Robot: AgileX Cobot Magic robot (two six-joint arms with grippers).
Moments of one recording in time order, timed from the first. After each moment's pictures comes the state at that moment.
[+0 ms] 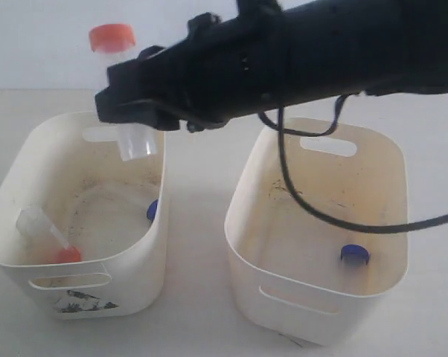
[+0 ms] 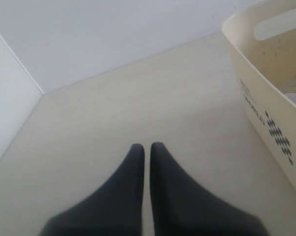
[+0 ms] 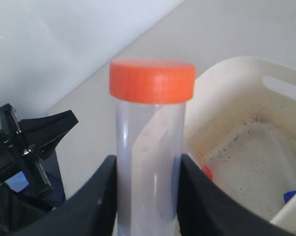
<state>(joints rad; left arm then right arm) -0.01 0.00 0.00 0.38 0.34 -0.03 0.59 1.49 -1.07 1.42 0.58 -1.12</state>
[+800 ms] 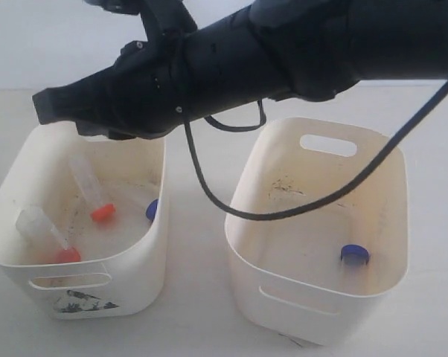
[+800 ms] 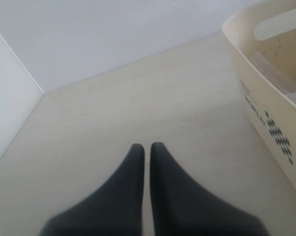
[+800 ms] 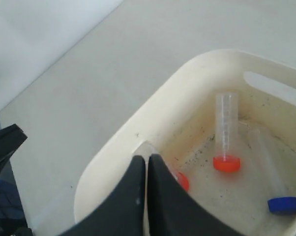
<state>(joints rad) -0.01 0.00 0.00 0.38 0.34 -0.03 0.72 1.67 -1.25 1.09 0.38 -0.74</state>
